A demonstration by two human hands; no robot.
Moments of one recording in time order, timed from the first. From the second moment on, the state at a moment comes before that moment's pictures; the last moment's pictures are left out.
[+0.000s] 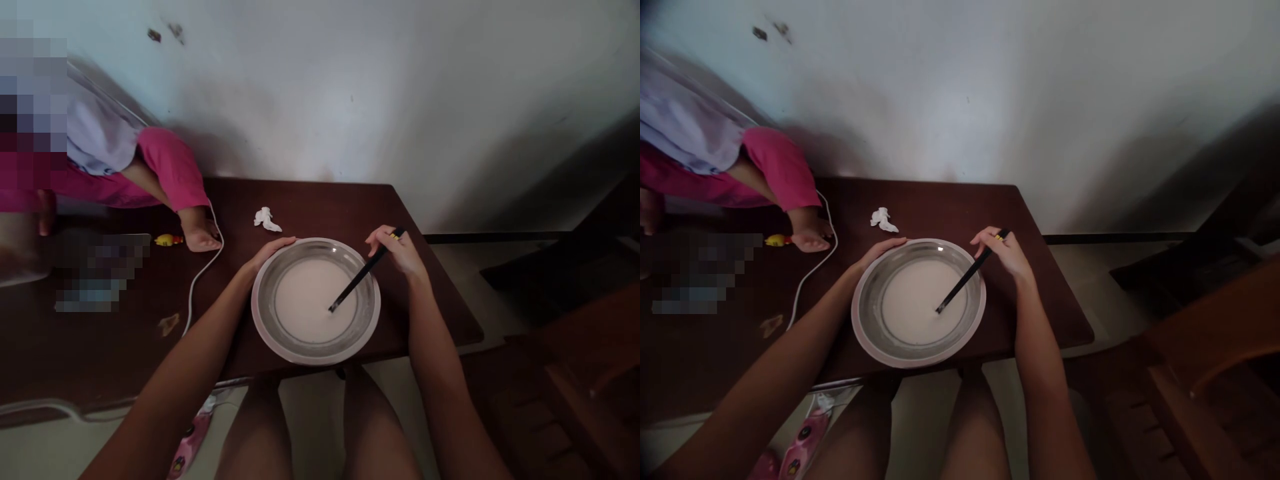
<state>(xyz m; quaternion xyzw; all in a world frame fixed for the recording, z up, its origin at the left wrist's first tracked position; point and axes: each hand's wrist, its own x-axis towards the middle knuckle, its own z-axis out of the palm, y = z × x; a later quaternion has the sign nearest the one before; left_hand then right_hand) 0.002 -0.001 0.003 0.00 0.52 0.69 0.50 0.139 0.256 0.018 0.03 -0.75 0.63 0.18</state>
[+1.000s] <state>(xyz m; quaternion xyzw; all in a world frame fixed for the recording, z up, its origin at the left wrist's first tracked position) 0.004 -0.002 0.005 -0.01 0.52 0.69 0.51 0.136 0.249 0.016 0.04 -0.76 0.62 0.17</state>
